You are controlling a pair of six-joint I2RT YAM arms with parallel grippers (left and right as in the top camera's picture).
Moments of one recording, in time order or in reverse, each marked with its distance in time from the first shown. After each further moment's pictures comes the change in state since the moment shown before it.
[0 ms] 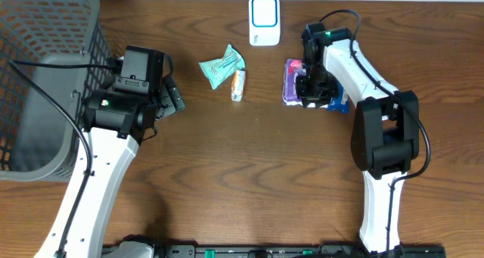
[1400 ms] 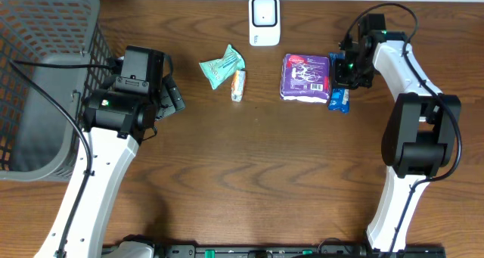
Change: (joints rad) left arm 0.000 0.000 0.000 0.000 0.000 0.000; right arm -0.260 -0.041 -0.084 0.263 -0.148 -0.179
